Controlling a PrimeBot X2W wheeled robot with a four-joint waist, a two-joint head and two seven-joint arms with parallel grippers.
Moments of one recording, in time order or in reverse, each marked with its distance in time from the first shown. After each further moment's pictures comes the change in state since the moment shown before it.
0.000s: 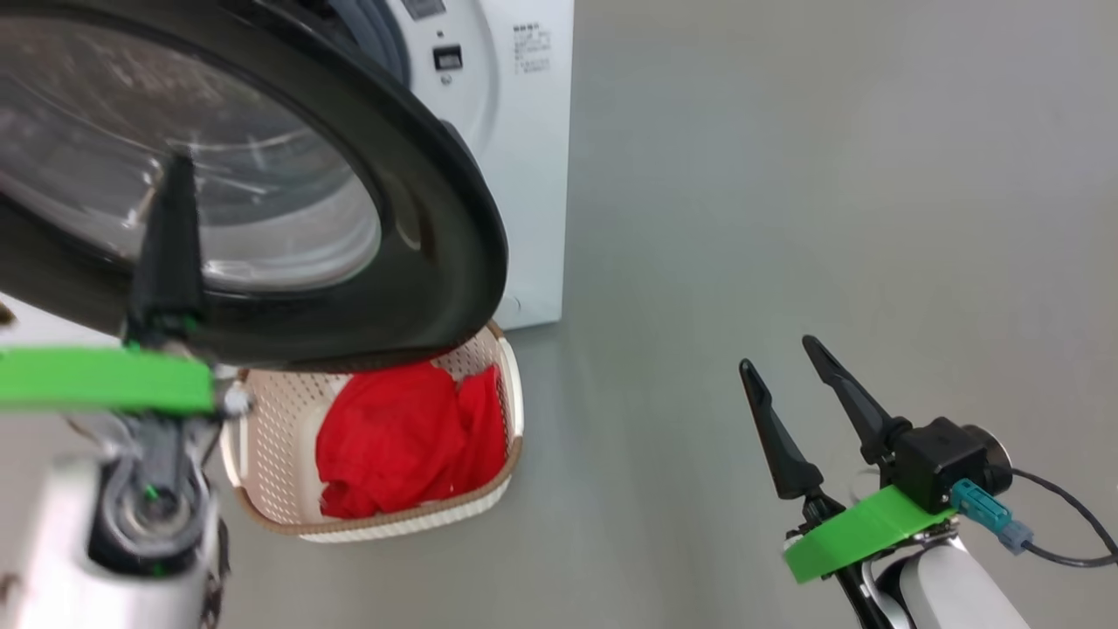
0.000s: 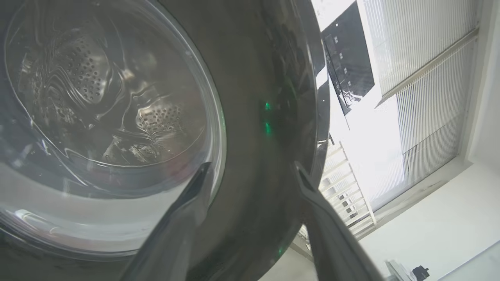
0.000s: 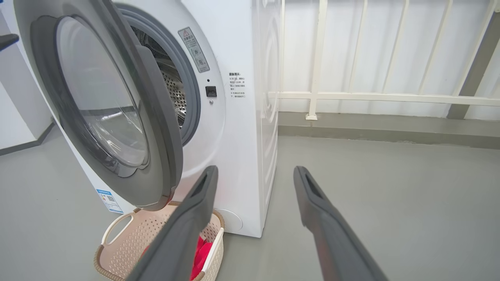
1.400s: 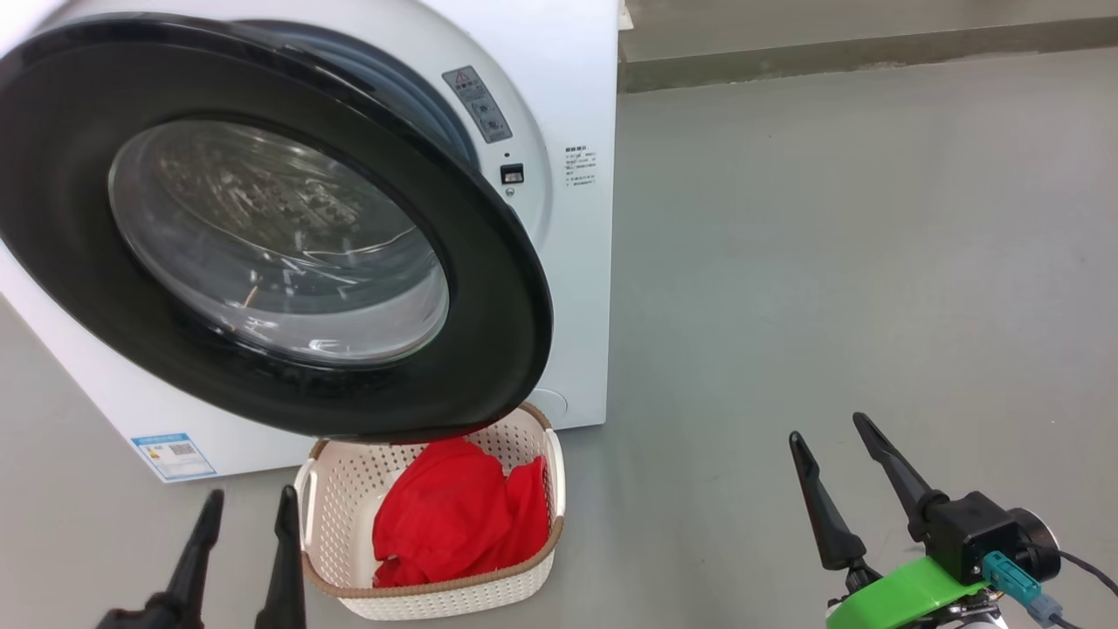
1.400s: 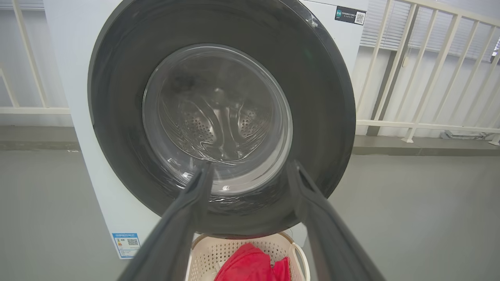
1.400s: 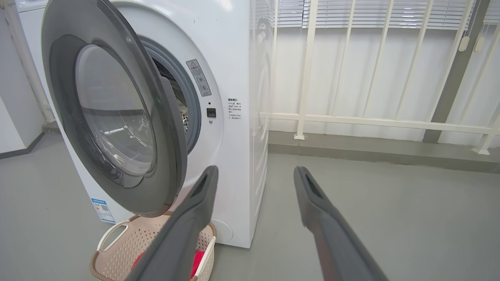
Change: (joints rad) left arm 0.555 -0.013 -0.016 -0.074 0.889 0.006 -0.161; right arm 0.163 0.007 -0.100 -0.023 -0.071 0.000 0.000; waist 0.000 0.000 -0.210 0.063
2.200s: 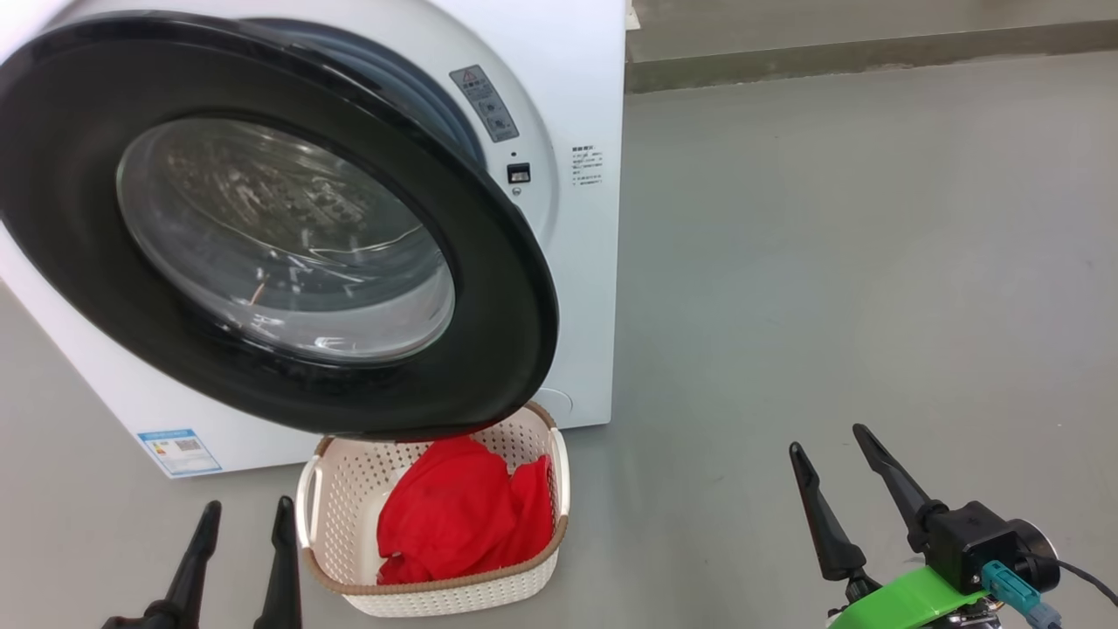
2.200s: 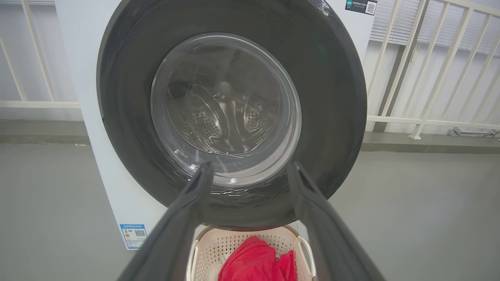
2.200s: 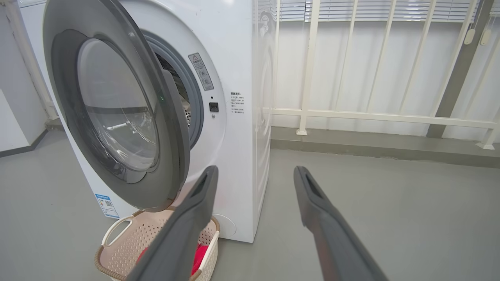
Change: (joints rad) left arm 0.009 -0.071 0.082 0.046 0.076 -0.080 0.000; right arm 0.020 0.003 -0.001 -0.001 0.002 0.000 0.000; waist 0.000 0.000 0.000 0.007
